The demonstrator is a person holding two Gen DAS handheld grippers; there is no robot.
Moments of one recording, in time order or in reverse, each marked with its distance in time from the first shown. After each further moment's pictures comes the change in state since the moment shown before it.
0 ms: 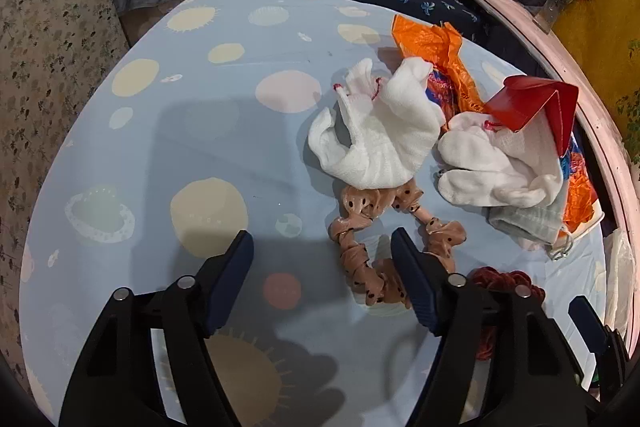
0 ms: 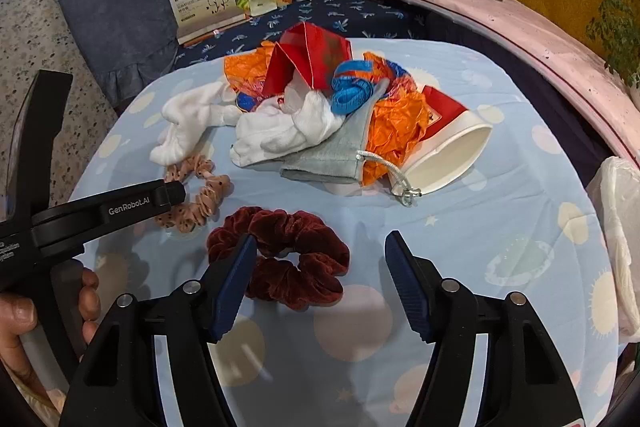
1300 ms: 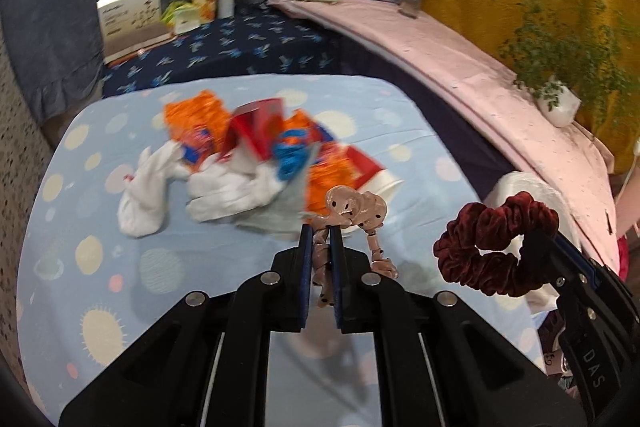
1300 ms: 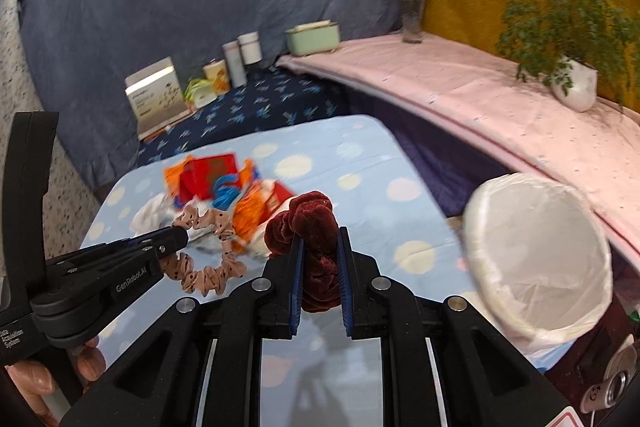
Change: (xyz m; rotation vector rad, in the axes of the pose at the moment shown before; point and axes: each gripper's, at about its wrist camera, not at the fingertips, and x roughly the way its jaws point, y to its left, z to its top) left arm -0.106 -0.173 -0.036 0.320 -0.153 -0.227; right arm -0.130 -0.125 0.000 0.162 -0.257 -0.107
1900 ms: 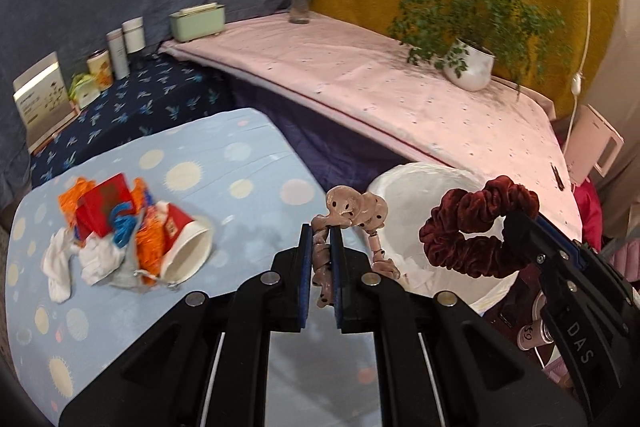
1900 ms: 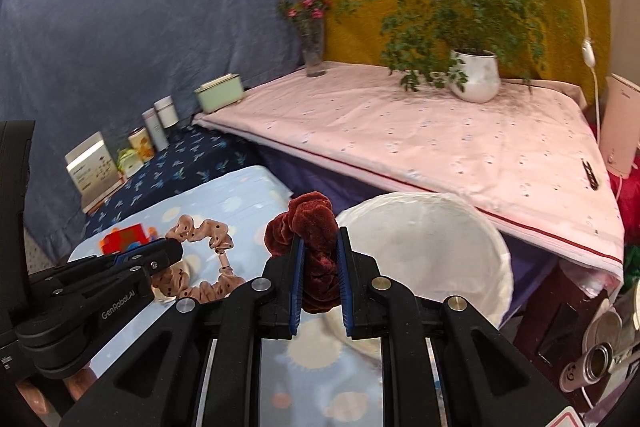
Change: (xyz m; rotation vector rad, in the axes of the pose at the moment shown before) left arm -0.008 -0.165 0.014 0.254 -0.039 -0.155; right arm -0.054 -0.130 0.011 0.201 -0.119 -0.173
